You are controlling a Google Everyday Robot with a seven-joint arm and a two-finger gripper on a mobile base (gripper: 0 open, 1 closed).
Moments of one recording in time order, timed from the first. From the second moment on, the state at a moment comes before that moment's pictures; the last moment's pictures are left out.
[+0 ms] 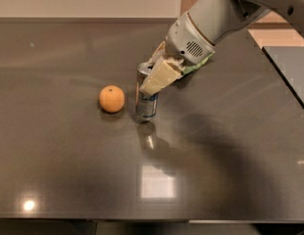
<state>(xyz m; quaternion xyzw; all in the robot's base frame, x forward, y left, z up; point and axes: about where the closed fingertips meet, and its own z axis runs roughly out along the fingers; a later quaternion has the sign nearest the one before) 0.517 0.001 0.937 -0.65 0.68 0.23 0.26</state>
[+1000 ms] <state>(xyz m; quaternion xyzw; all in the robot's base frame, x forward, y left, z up) 0.522 0.021 0.928 -0.67 0.66 0.22 0.26</state>
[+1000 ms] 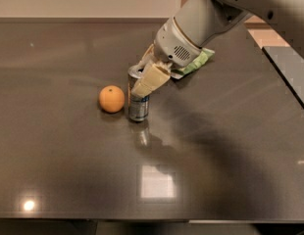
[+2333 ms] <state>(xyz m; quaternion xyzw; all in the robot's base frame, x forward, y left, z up) 0.523 0.029 0.920 -0.68 0.65 0.22 0.25</state>
